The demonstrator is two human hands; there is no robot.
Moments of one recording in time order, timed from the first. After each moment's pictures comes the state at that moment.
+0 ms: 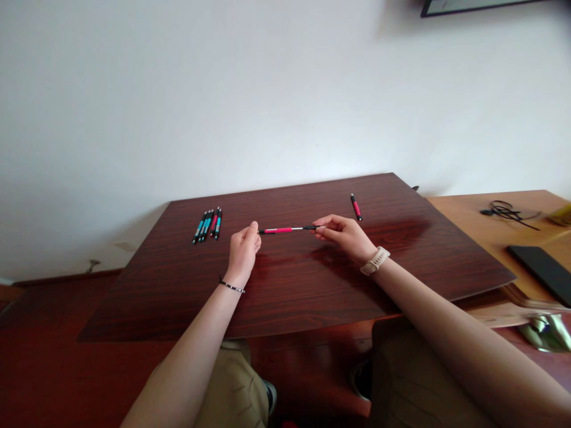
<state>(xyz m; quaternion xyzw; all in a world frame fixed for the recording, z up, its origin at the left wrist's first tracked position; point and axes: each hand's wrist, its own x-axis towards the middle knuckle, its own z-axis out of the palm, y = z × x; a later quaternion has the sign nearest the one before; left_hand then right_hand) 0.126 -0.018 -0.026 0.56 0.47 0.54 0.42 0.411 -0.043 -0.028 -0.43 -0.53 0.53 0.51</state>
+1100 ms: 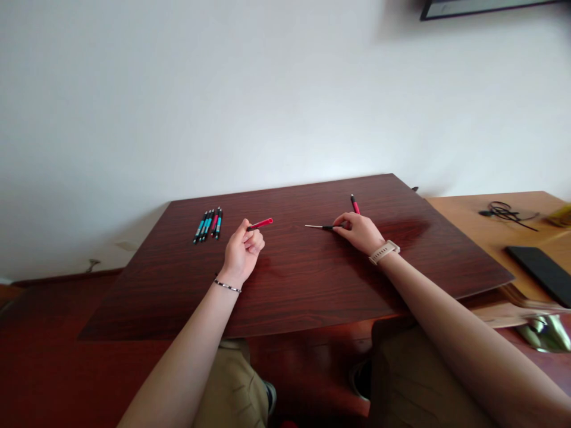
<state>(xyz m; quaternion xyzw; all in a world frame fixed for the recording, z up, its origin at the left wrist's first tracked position) 0.124 -0.024 -0.004 0.48 0.37 0.54 0.59 0.466 -0.023 -0.045 -0.62 -0.70 0.13 0.32</state>
